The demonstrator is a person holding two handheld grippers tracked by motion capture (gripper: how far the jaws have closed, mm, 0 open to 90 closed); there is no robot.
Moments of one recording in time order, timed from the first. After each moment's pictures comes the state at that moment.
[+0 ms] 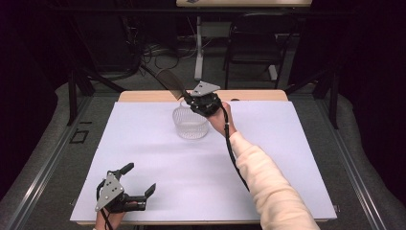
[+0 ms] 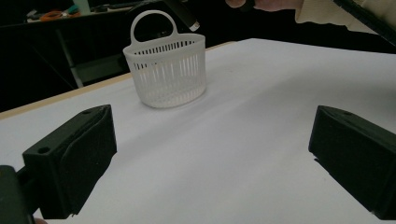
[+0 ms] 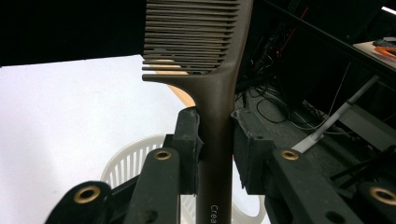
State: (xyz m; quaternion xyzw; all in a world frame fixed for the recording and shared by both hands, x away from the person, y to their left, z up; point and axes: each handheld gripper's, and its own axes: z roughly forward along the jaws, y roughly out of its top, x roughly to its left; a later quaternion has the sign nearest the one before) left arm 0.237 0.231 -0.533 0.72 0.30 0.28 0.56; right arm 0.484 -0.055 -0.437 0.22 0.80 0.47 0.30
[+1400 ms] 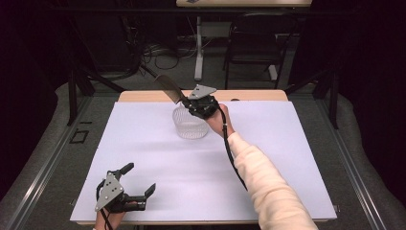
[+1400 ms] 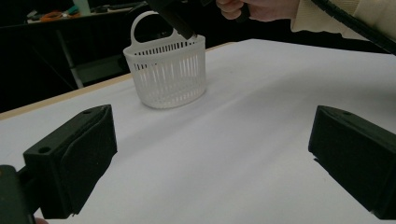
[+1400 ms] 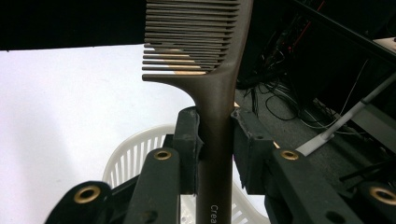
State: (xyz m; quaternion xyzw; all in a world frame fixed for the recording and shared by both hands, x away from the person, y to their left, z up) left arm 0.237 0.231 -0.533 0.72 0.30 0.29 0.56; right arm 0.490 -0.049 -0.452 0.20 0.81 0.46 0.29
